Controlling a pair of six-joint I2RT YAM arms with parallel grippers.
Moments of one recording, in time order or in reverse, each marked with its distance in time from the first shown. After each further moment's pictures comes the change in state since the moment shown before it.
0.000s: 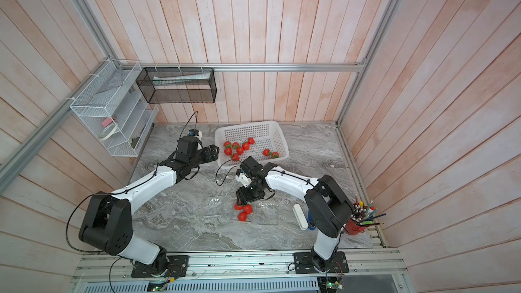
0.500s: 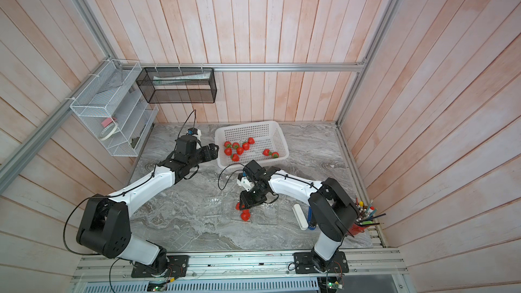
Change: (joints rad) left arm 0.000 -0.035 0.000 0.002 0.002 -0.008; right arm 0.004 -0.029 -0.105 0.044 -0.071 0.029
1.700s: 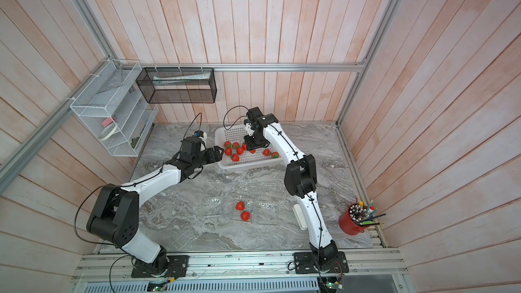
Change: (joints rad) left arm 0.000 0.085 0.000 0.069 0.090 -0.014; right arm -0.277 0.597 1.275 -0.513 0.308 -0.237
